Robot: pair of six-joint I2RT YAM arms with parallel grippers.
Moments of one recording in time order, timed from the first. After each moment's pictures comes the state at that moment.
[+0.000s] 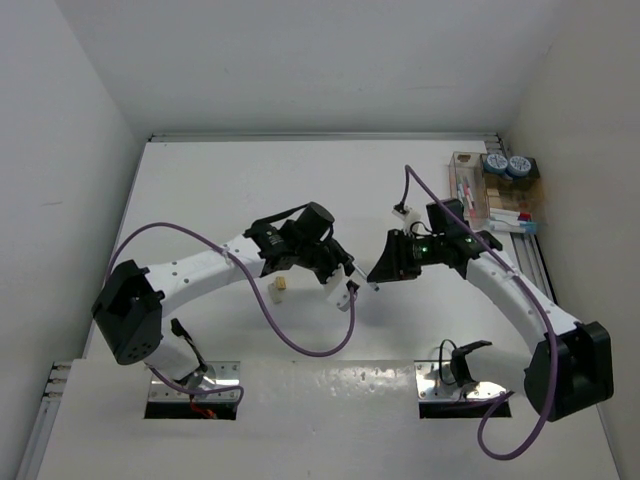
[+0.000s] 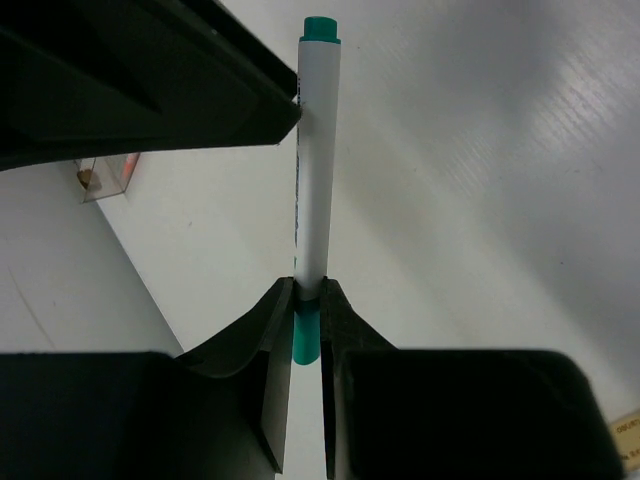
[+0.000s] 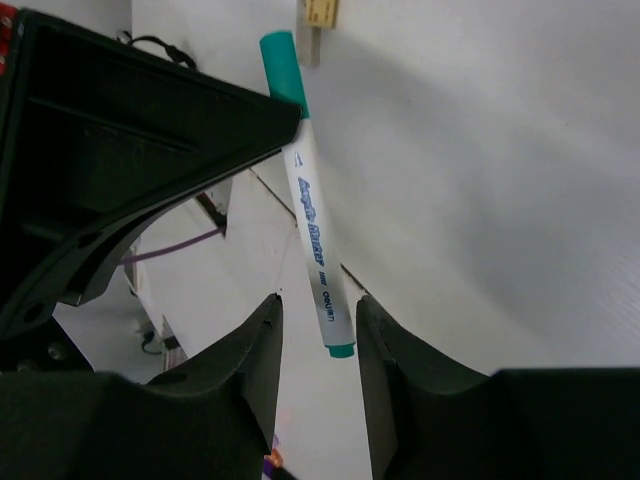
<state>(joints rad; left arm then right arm) -0.88 1.50 1.13 -0.43 0.45 1.52 0.29 1.17 0.77 -0.55 -0.79 0.35</state>
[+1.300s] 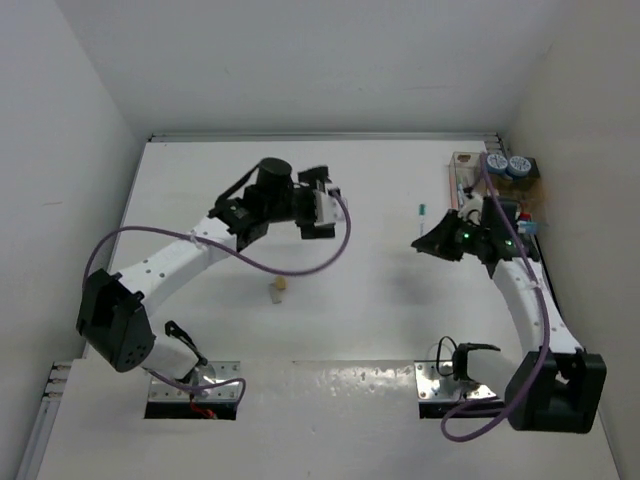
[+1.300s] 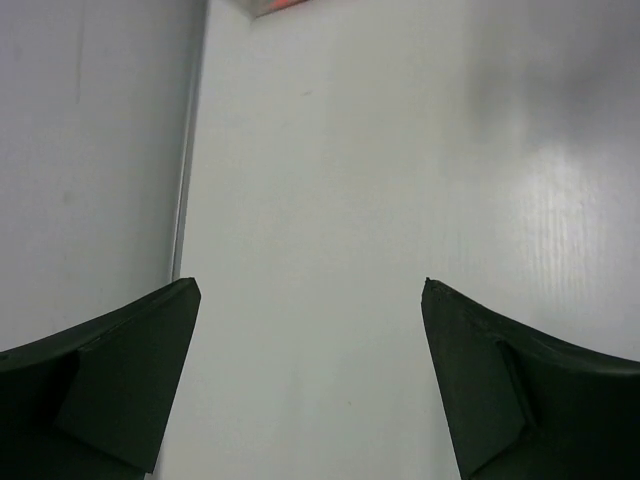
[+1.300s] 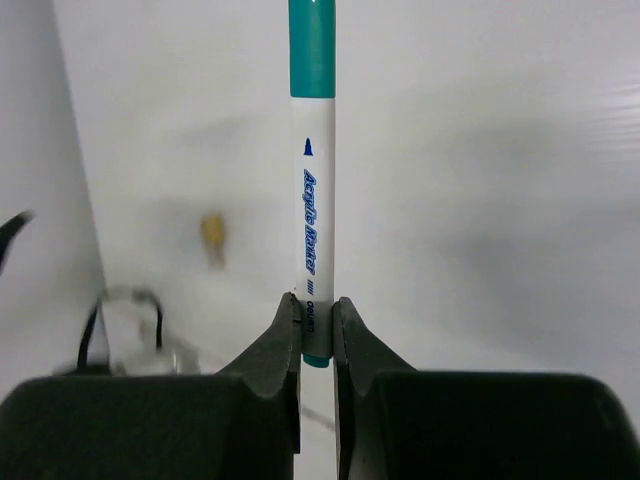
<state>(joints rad) -0.68 1.43 1.16 -0.18 0.44 0.96 -0.01 1.12 0.77 -0.52 -0.65 0.40</state>
